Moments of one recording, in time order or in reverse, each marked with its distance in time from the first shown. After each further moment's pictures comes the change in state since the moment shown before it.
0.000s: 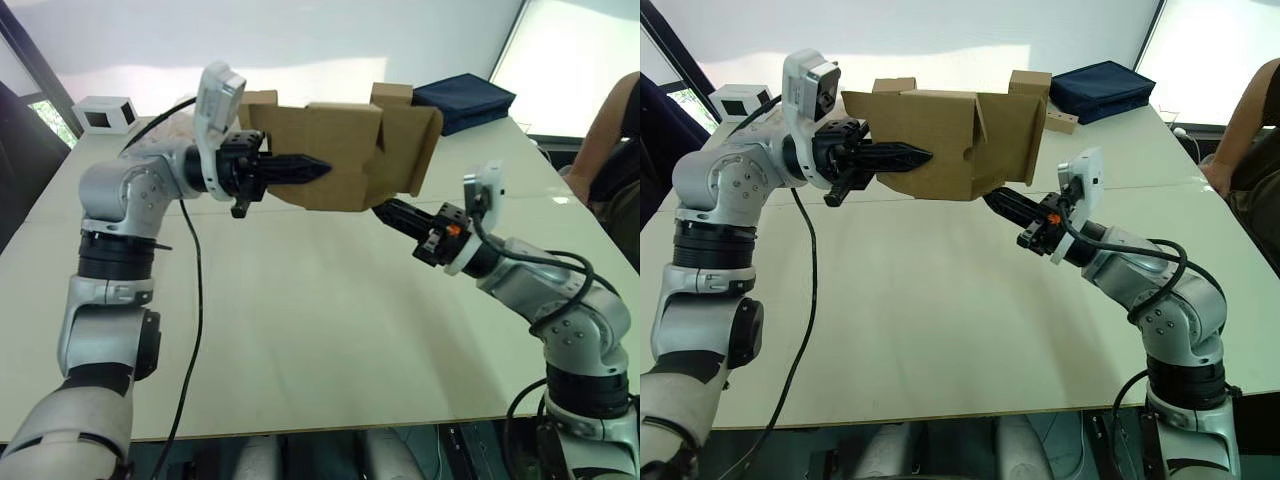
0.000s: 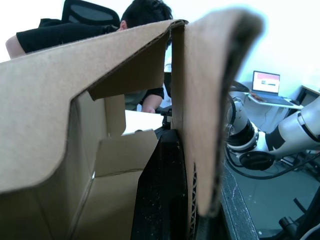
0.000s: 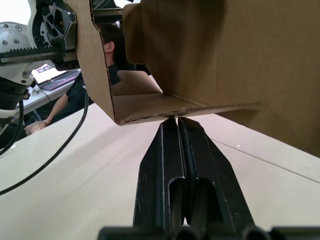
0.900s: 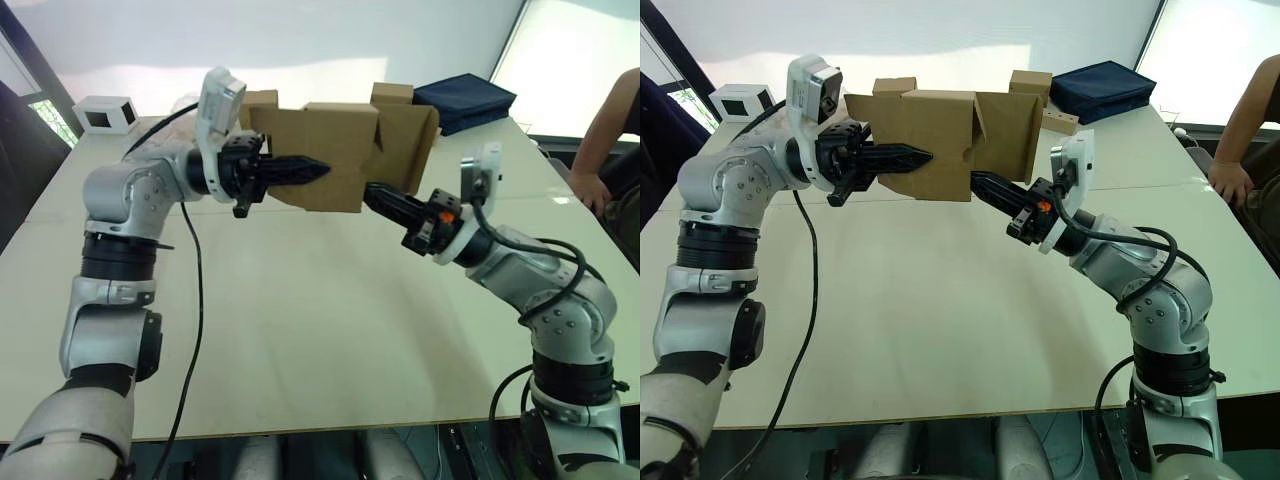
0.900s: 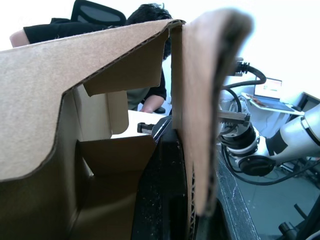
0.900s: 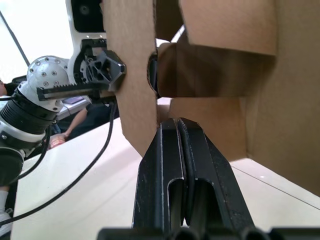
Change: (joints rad) left arm 0.008 -0.010 0.000 0.029 0.002 -0.004 0.015; right arm -0.070 0.047 0.021 0.011 0.026 -0.010 0.009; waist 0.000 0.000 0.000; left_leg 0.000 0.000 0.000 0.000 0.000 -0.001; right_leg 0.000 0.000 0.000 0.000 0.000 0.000
